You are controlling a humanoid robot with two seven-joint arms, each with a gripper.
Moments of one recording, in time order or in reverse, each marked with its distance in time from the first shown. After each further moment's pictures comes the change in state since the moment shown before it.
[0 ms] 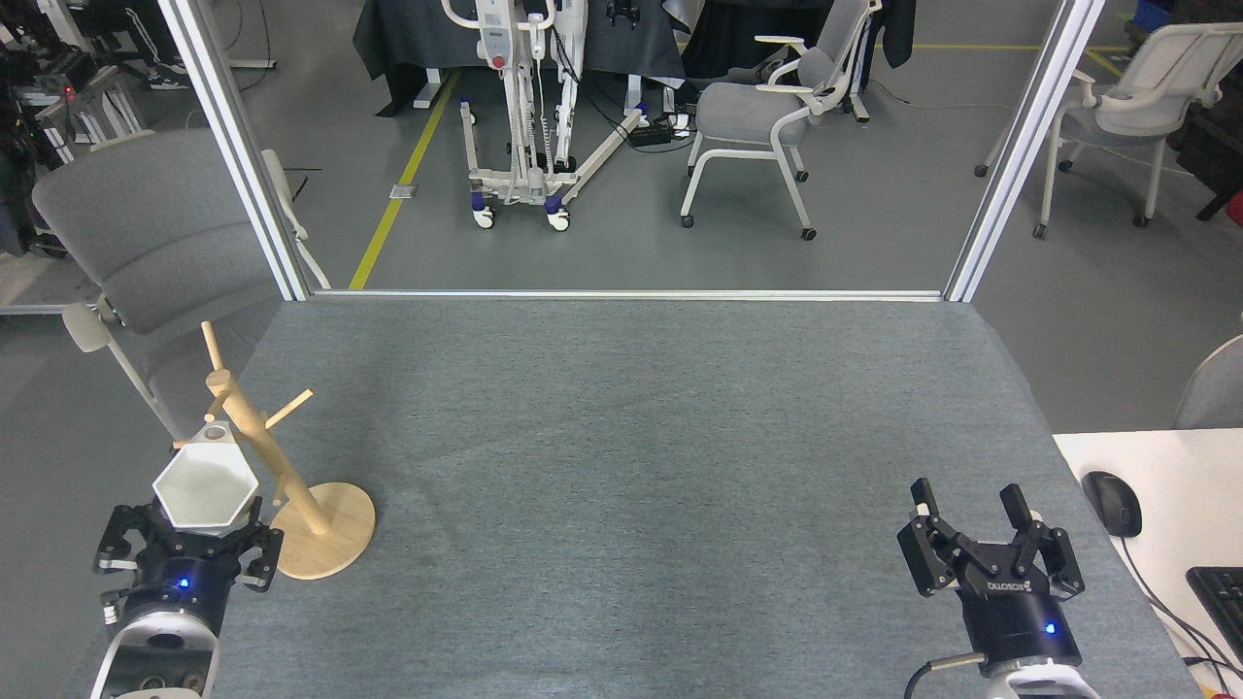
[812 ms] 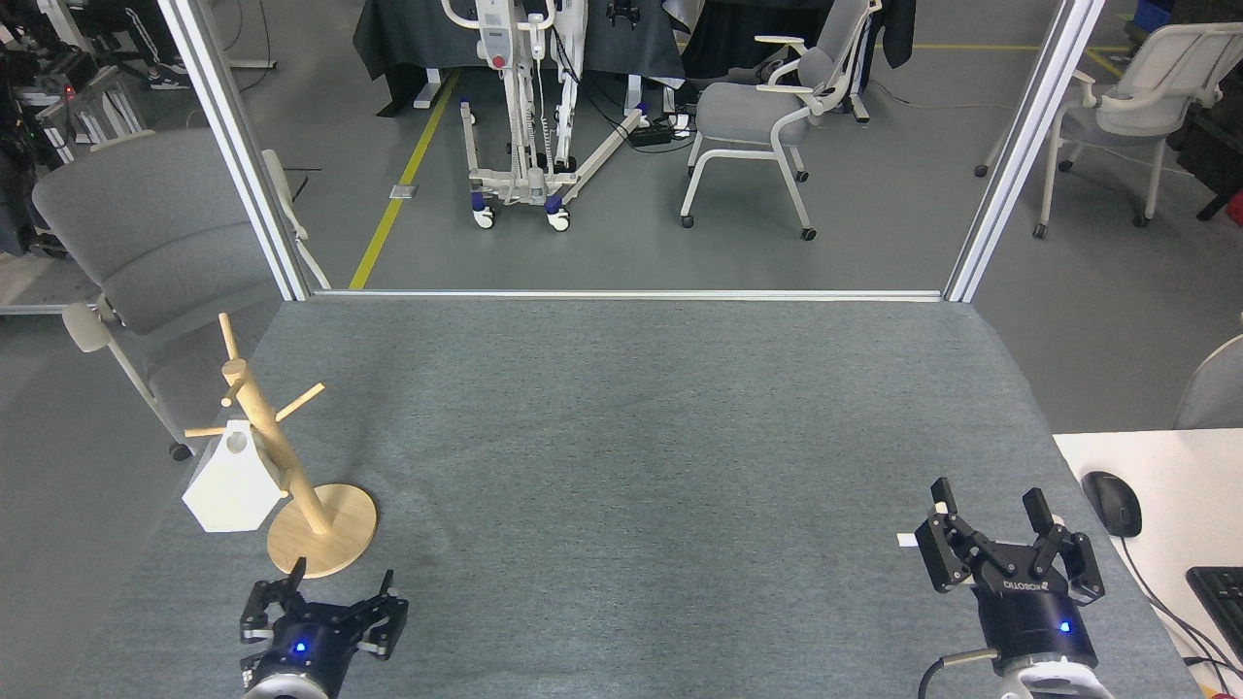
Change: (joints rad) left arm 0.045 -0.195 -0.013 0.124 0.087 -0.111 0.085; right arm 0.000 -0.024 0.001 0.002 -0.002 0.071 0.009
